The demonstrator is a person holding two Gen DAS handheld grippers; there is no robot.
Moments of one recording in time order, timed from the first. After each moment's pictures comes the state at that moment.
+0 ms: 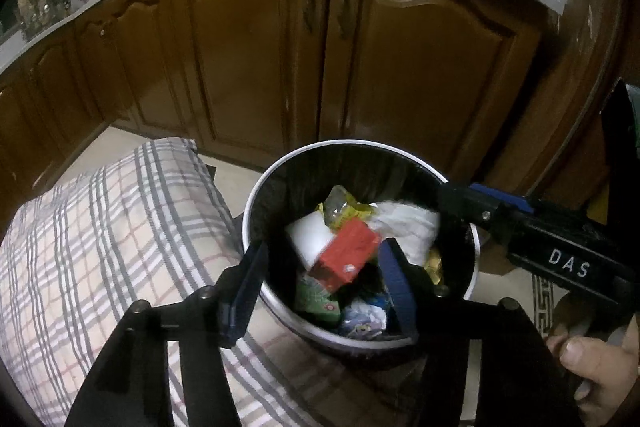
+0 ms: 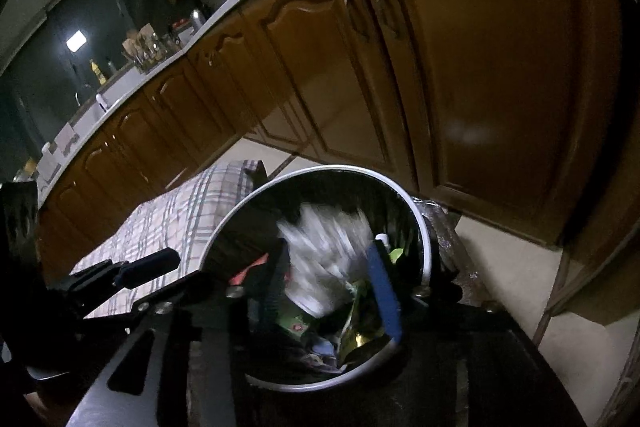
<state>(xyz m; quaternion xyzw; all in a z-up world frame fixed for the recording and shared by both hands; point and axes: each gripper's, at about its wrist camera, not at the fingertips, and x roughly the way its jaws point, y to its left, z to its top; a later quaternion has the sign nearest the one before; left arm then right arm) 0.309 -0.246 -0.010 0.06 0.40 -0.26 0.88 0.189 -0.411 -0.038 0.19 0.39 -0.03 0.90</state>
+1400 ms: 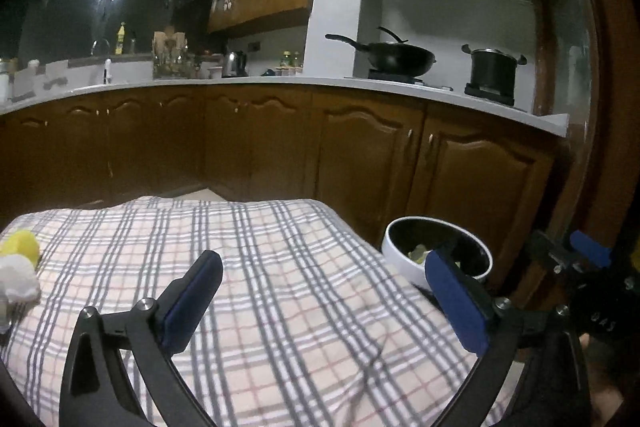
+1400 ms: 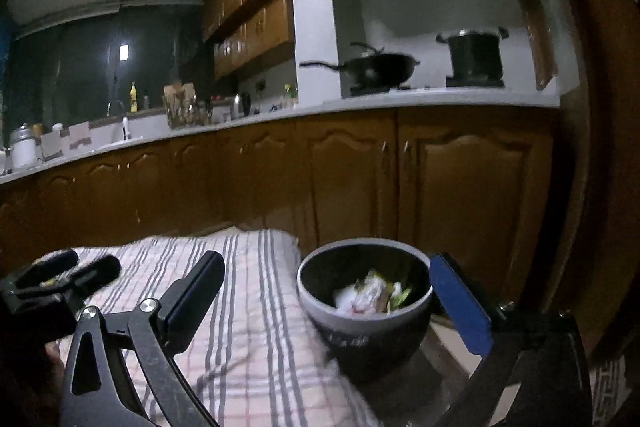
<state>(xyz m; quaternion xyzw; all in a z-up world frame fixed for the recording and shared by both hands) 0.055 -0.052 0.014 -0.04 0.17 -0.11 0.98 0.036 -0.247 0.026 0.02 0.18 -0.09 0.98</state>
